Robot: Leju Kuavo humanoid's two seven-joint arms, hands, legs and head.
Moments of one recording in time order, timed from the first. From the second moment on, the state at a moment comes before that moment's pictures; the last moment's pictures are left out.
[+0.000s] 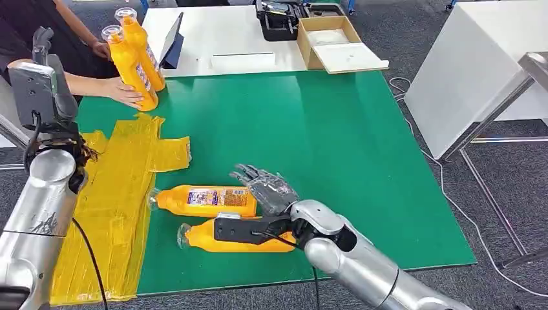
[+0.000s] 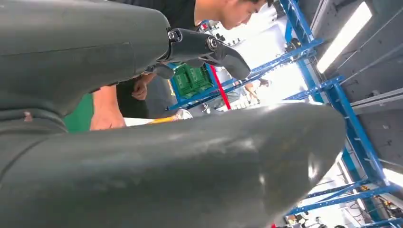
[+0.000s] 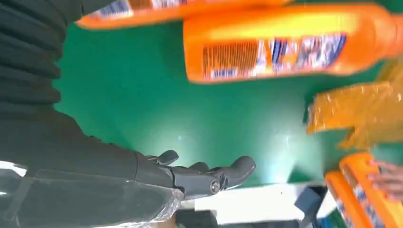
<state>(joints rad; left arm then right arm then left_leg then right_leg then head) -0.71 0.28 -0.25 -1.23 -0.01 0.42 -0.21 -0.53 -0.11 0.94 -1.51 0.49 0.16 0.32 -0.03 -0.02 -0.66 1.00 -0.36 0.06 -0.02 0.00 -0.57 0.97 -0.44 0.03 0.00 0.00</state>
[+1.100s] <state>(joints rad) -0.66 0.31 -0.23 -1.29 0.03 0.45 -0.18 -0.49 -0.16 1.10 -1.44 0.72 0.26 0.49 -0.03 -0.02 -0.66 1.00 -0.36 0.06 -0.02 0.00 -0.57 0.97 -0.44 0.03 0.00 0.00</state>
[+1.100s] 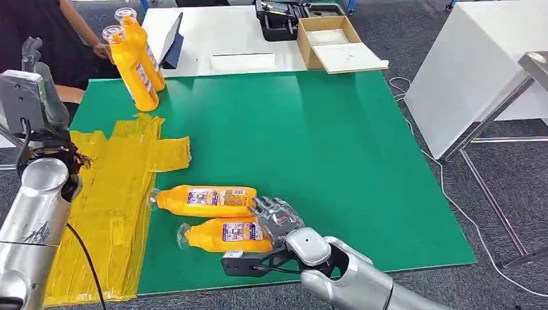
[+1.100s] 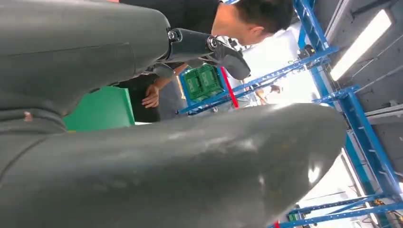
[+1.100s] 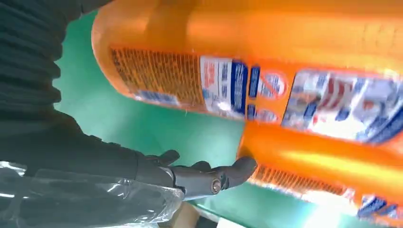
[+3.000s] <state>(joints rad) -0.71 0.34 -0.28 -1.19 0.14 0.49 -0.25 -0.58 -0.17 1.17 -1.26 0.61 0.26 0.42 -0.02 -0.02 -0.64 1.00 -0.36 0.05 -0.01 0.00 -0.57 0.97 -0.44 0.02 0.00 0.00</state>
